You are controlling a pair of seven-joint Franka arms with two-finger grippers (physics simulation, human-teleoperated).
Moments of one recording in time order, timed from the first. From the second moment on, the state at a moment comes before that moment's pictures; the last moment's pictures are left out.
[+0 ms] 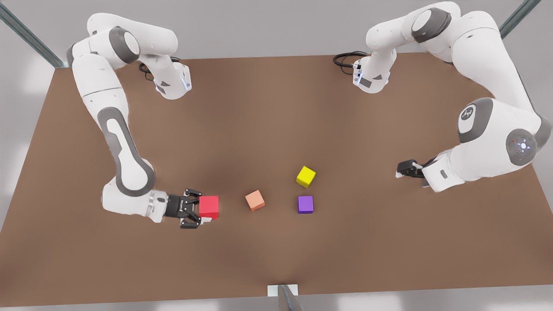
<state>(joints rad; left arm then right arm) 0.23 0.49 -0.58 -1.13 0.22 1.38 0.03 -0.17 0.62 0.31 -1.55 0.92 2.09 -2.25</state>
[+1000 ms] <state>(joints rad) 0.04 0.28 -0.22 -1.46 0.08 1.50 -0.07 -0.20 0.32 0.03 -2.07 -0.16 2.33 -1.69</state>
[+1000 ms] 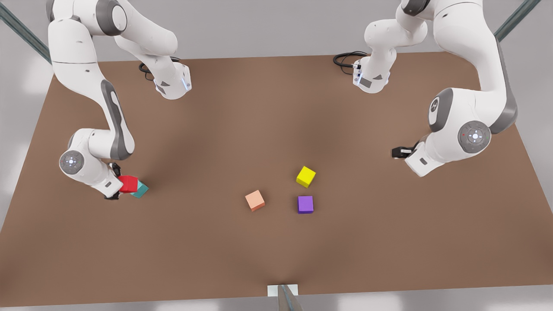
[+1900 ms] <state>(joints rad) 0.07 0.28 -0.22 -1.44 0.11 1.46 -0.08 -0.20 0.30 0.00 -2.21 -0.16 2.60 -1.59</state>
